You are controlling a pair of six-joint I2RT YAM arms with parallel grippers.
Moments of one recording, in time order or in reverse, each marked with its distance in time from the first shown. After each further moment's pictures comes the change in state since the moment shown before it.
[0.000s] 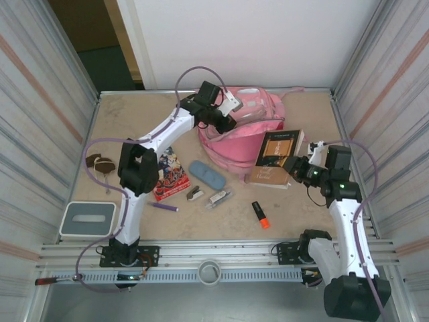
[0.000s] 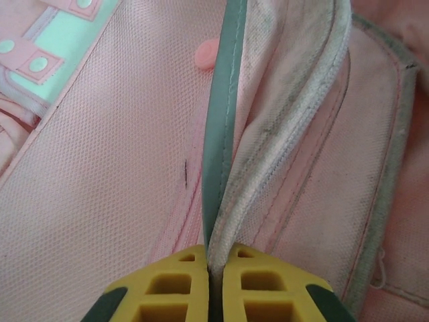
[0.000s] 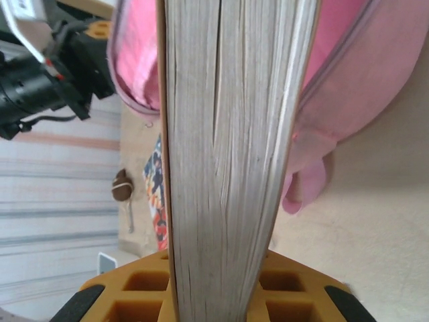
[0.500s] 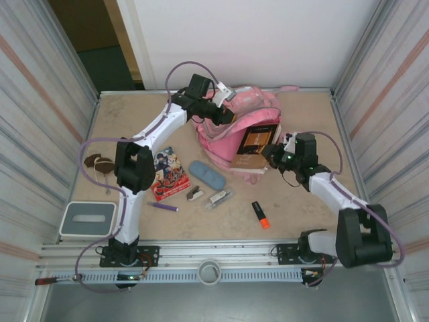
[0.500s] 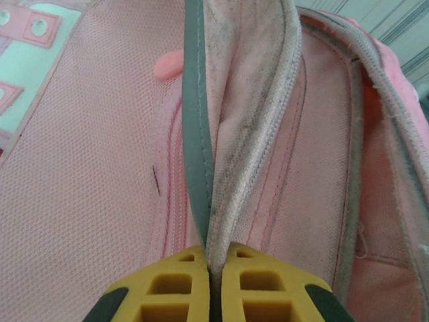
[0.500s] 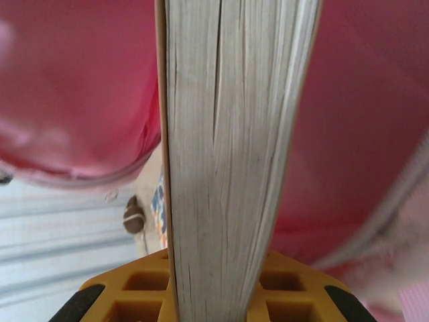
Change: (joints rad) left arm 0.048 0.000 0.039 0.027 0.206 -0.119; right arm 0.249 0.462 -0.053 0.666 0.184 0.332
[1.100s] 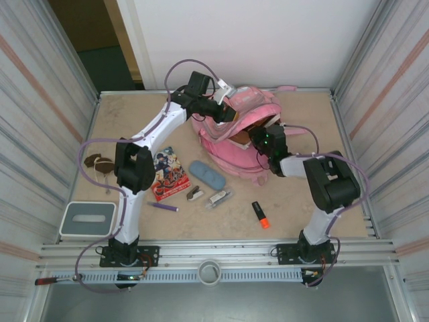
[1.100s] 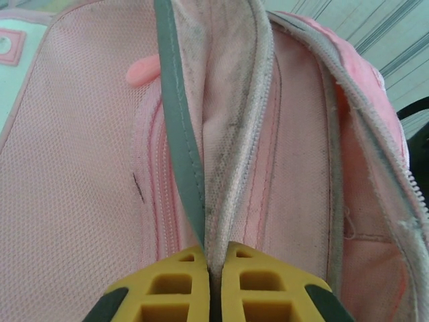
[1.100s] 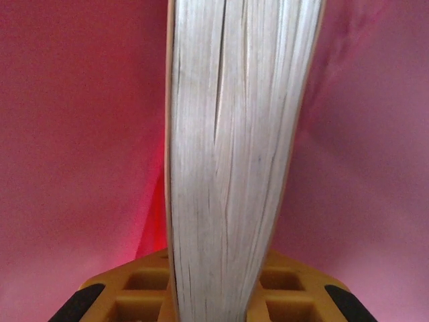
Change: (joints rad) left arm 0.000 0.002 0.039 -0.001 0.070 -0.038; right arm 0.184 0.521 0.190 0.543 0.550 0.239
